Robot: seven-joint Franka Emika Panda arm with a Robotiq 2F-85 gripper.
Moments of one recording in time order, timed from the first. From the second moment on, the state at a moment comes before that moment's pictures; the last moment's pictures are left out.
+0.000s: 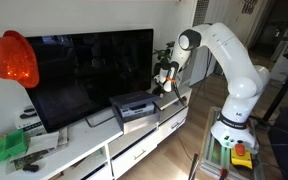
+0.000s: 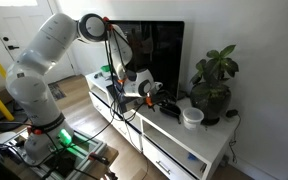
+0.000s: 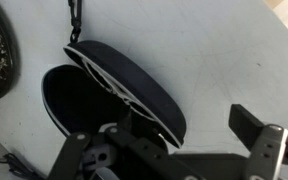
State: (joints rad) arm -0.35 0.87 -0.25 -2.00 -0.42 3.18 -0.52
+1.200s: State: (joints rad) arm -0.40 0.90 -0.20 -2.00 -0.46 3.27 -0.57
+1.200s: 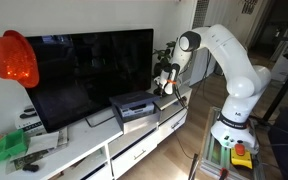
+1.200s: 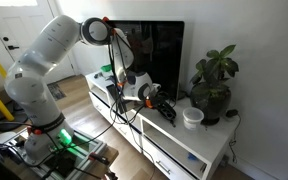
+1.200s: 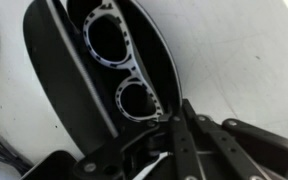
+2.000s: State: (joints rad) arm -0.30 0.79 -0.27 -2.16 -0.45 3.20 -0.49
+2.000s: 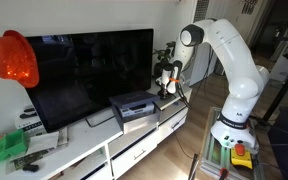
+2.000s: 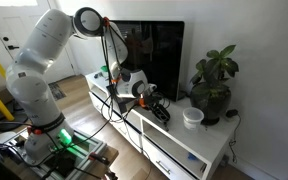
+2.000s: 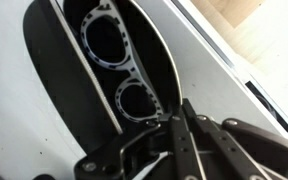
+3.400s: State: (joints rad) arm -0.13 0.64 -0.45 -2.35 -0.45 3.05 -0.31
